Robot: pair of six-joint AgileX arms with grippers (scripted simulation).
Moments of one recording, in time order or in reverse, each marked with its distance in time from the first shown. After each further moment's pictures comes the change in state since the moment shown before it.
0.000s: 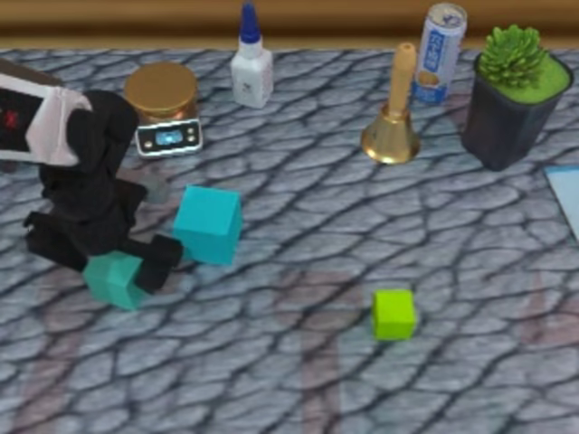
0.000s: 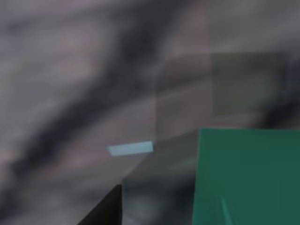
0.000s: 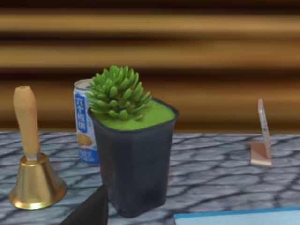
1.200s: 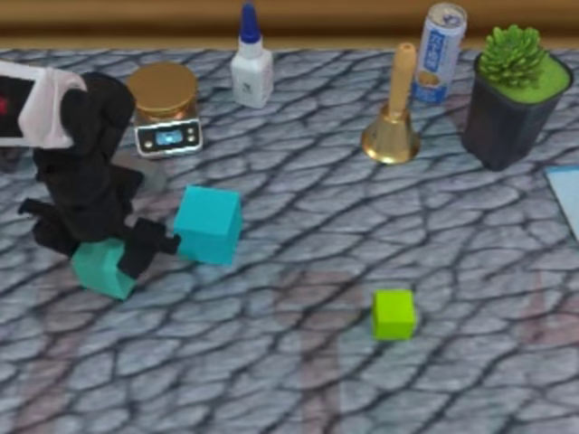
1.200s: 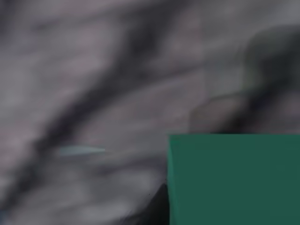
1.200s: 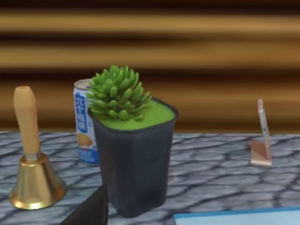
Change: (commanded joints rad) left arm 0.006 -0.059 0.051 -0.087 0.002 -0.002; right arm 0.000 0.000 0.000 0.000 0.000 0.000
